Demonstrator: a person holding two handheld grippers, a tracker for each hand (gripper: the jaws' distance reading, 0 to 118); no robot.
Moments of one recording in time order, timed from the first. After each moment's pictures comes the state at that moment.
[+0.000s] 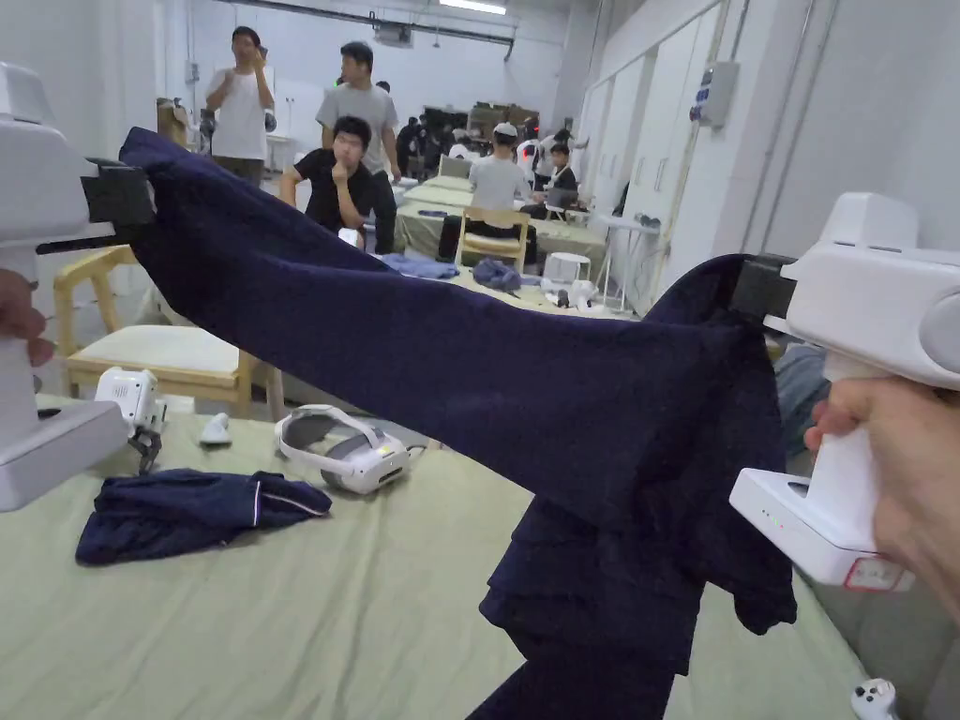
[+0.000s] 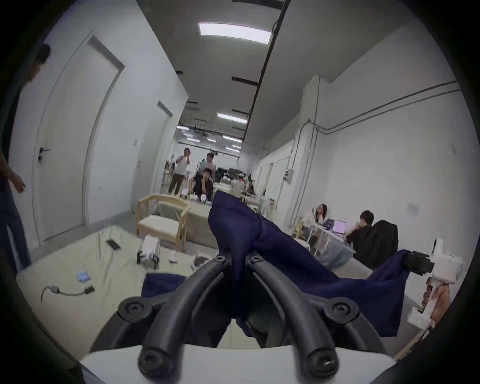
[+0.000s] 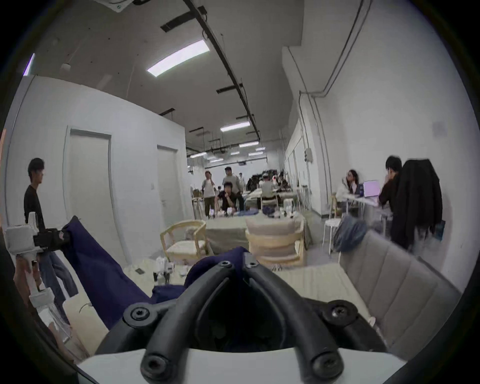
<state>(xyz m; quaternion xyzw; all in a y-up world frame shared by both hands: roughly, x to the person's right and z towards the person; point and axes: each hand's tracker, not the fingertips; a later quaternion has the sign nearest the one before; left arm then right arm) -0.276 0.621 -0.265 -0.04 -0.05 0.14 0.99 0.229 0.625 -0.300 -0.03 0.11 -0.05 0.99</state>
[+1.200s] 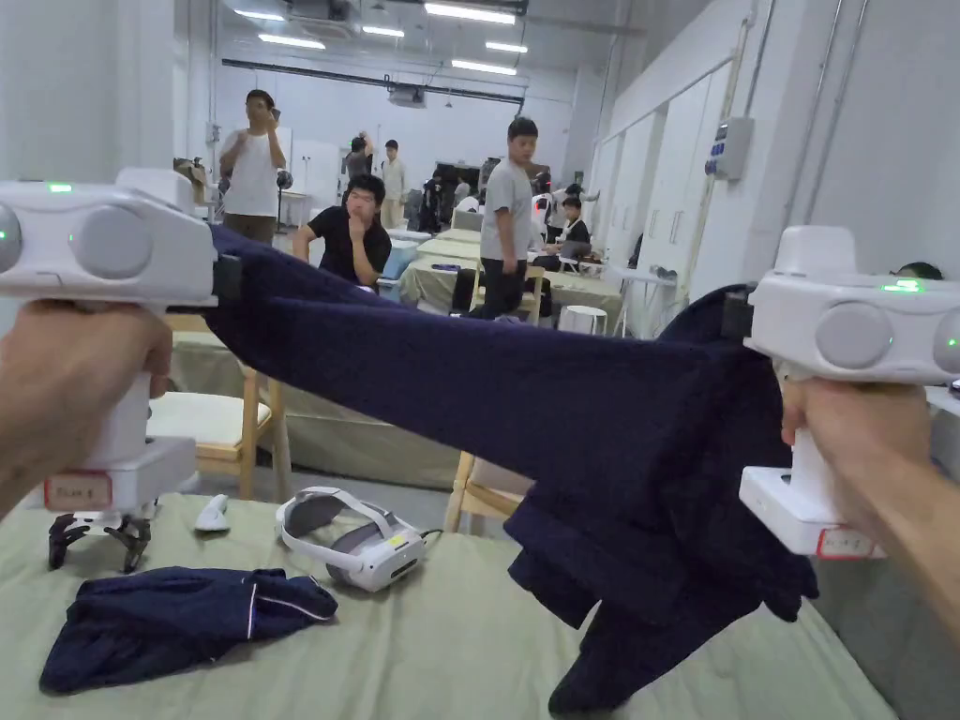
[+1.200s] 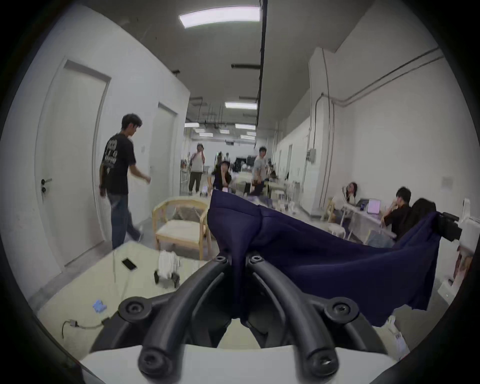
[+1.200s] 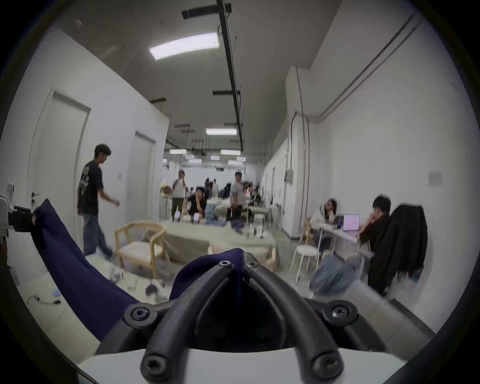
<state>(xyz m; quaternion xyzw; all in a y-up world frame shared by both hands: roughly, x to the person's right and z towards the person) -0.262 0.592 -0.467 -0.13 0.02 0.06 0.99 0.207 0.603 -0.504 -0.05 0.01 0.04 1.00</state>
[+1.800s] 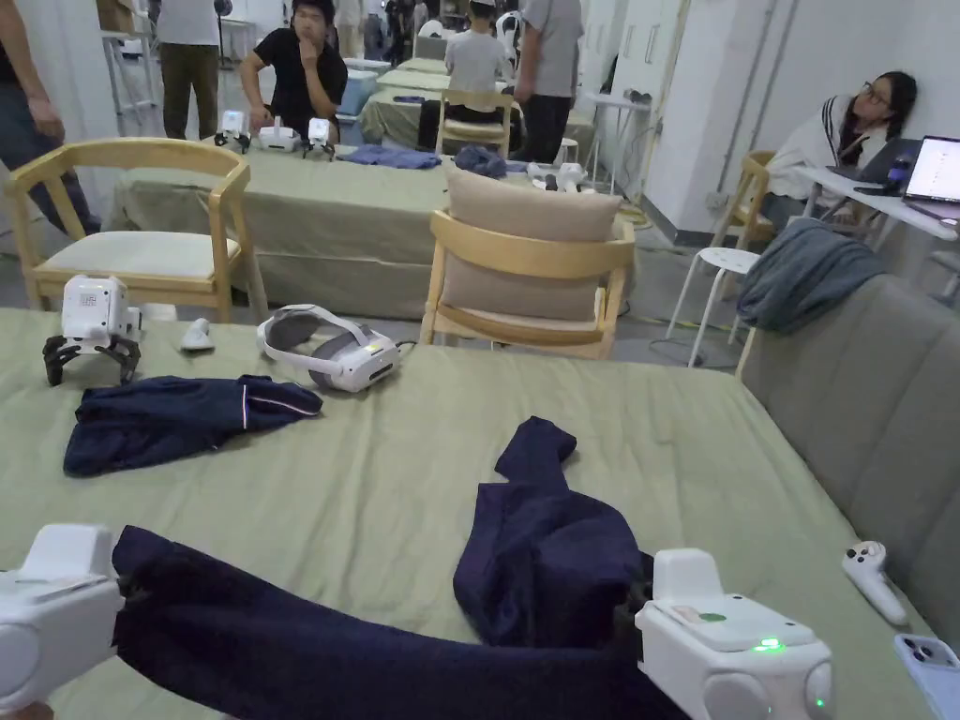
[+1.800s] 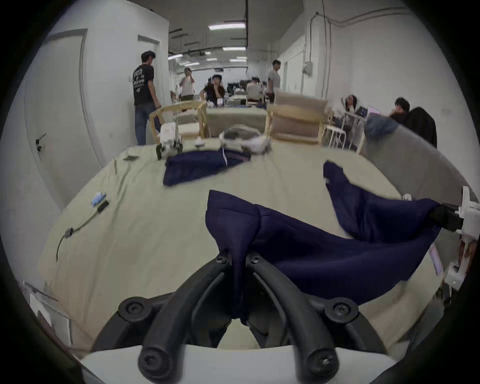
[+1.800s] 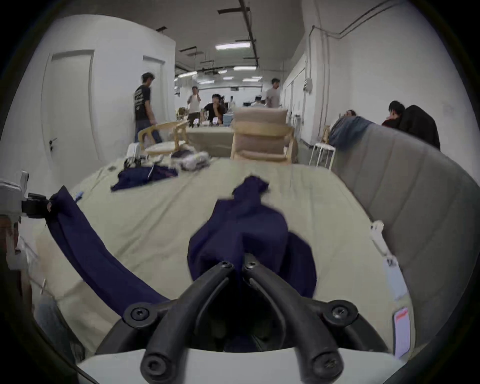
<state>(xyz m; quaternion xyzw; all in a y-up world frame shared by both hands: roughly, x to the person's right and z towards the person) -0.257 0.263 -0.254 -0.36 0.00 0.00 0.93 0.208 0.252 -0.263 -0.29 0.08 0.04 0.95</state>
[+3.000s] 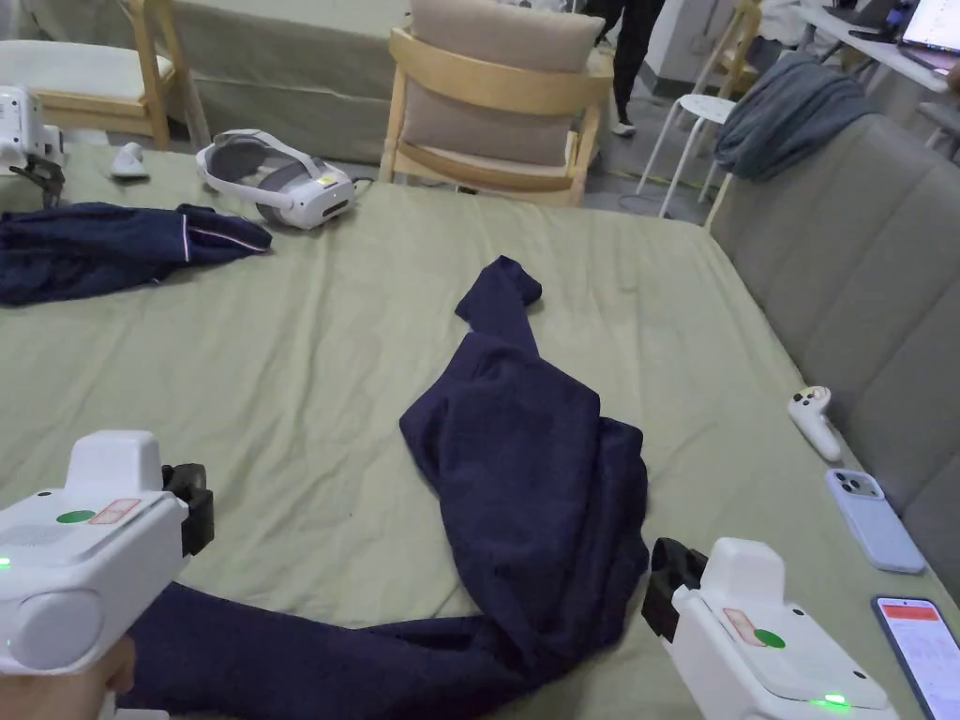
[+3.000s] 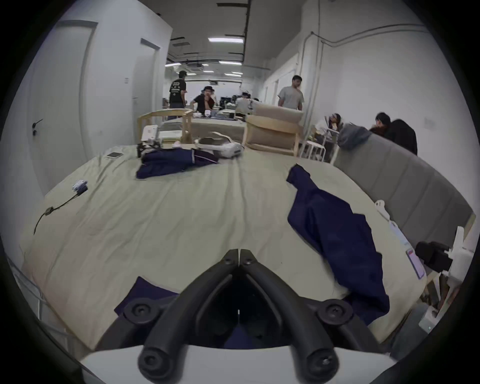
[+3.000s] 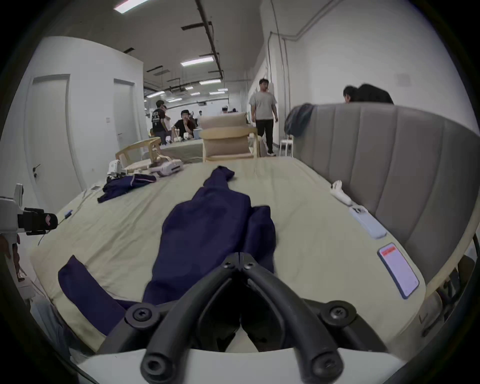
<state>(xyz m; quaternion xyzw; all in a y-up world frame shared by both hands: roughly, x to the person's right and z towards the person) -0.162 0.241 -0.215 -0.30 -0.05 0.05 0.95 0.265 0.183 -0.176 -0.27 -0.02 -0.05 0.96</state>
